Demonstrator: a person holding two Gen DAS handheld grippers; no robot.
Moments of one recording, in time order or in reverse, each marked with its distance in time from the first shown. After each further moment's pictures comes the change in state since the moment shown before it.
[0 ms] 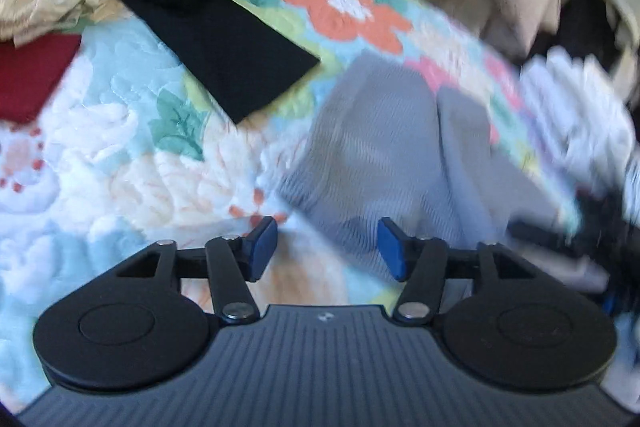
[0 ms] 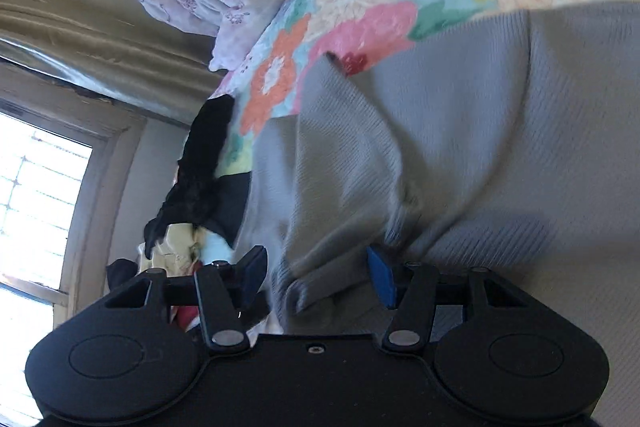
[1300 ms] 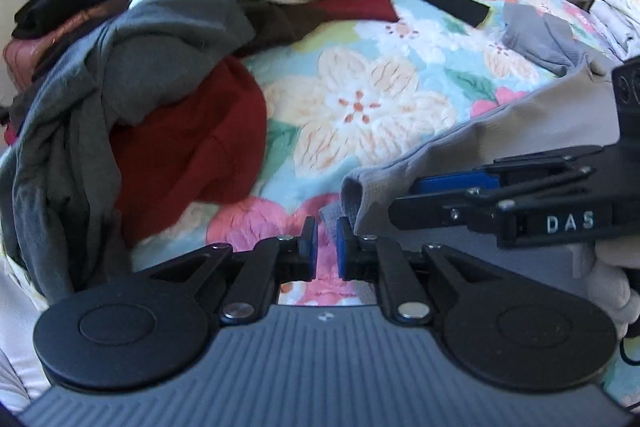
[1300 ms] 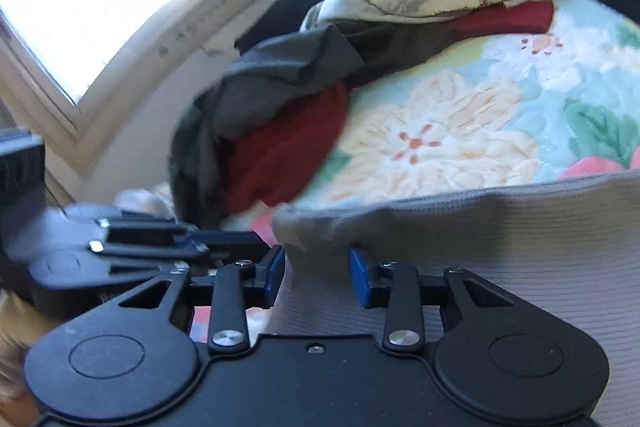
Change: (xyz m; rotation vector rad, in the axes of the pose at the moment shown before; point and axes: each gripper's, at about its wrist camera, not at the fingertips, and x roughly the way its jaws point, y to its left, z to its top) left arm -0.293 0.138 -0.150 0.217 -0.018 0.423; right arm 0.073 0.173 -0.292 -0.812 0.451 0.313
